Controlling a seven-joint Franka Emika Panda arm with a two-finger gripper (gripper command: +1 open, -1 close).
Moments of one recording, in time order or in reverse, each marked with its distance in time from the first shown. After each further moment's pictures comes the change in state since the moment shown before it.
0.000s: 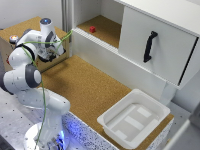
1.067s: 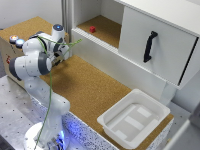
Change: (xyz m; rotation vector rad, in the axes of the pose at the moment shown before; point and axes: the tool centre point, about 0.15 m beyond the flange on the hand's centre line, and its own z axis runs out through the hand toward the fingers) arm 0.032 -0.007 0.062 0.110 -0.110 0.012
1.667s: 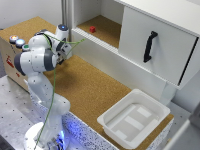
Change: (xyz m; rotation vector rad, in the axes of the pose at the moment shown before) arm 0.004 -0.006 0.006 0.023 -0.033 -0.026
